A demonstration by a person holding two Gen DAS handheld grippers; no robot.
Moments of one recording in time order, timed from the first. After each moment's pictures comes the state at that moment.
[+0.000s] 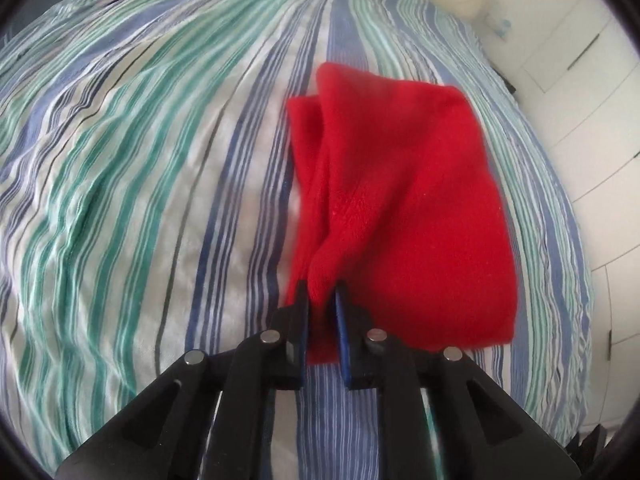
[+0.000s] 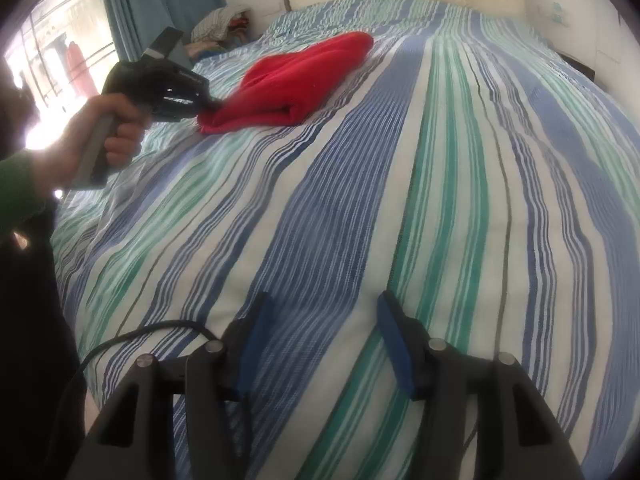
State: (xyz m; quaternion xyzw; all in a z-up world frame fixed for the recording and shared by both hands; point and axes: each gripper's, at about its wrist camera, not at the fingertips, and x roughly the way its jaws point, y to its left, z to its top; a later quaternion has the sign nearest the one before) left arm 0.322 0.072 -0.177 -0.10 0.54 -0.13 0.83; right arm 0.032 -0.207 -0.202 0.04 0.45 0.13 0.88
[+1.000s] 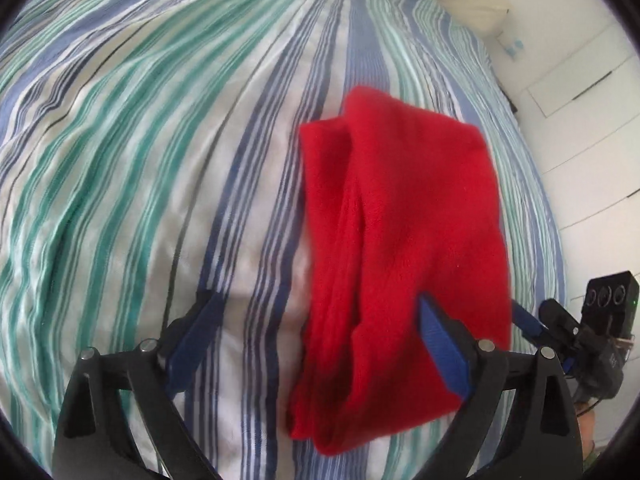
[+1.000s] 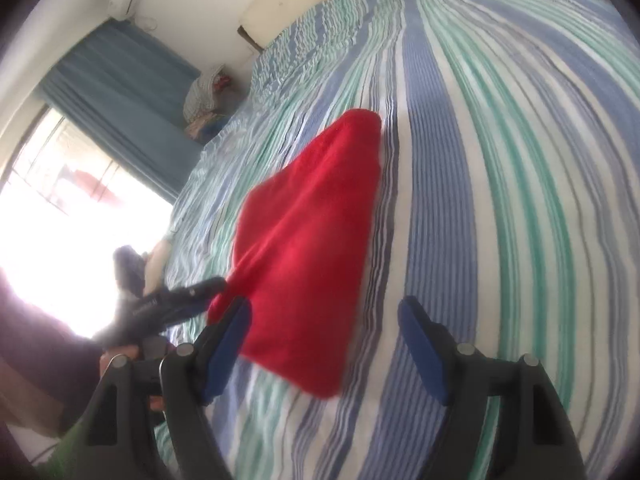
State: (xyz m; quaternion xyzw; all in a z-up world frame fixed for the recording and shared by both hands) left arm 0.376 0.076 -0.198 -0.17 0.56 -0.15 0.80; right arm 0.271 -0.236 -0.163 0.29 0.45 0.19 0.82
